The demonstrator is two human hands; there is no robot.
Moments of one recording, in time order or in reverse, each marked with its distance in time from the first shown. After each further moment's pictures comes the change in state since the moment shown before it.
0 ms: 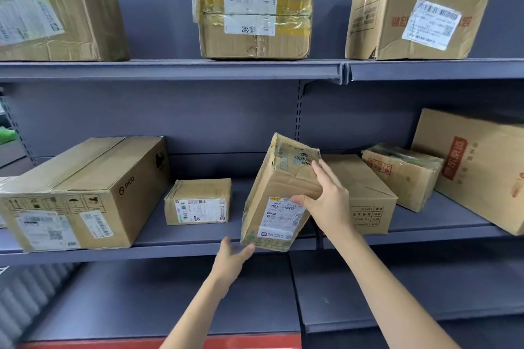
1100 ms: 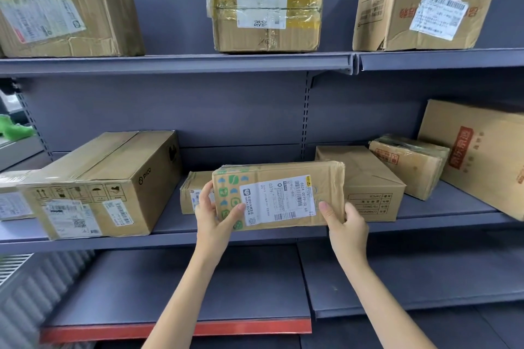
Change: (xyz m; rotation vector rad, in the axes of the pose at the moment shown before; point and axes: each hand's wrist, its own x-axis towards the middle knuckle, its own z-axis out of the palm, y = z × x) left_hand -0.042 0.047 -0.051 -0.250 0.120 0.679; right_hand -0.072 0.008 0.015 0.276 0.214 0.338
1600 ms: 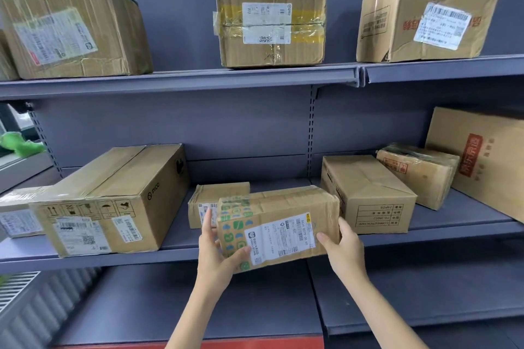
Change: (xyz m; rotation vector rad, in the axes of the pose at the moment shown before) left_hand -0.015 -0.032 -0.030 0.161 -0.010 -0.217; right_hand -0.001 0.013 0.018 -0.134 -0.189 0.073
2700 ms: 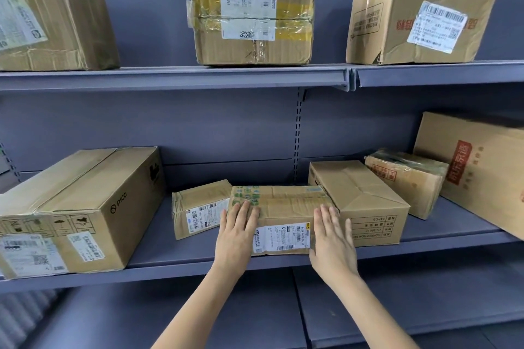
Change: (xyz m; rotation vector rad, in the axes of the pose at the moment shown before) left_hand 0.076 -0.007 0.082 1.392 -0.140 0.594; right_hand 0.053 0.018 -0.001 -1.034 -0.142 -0.257
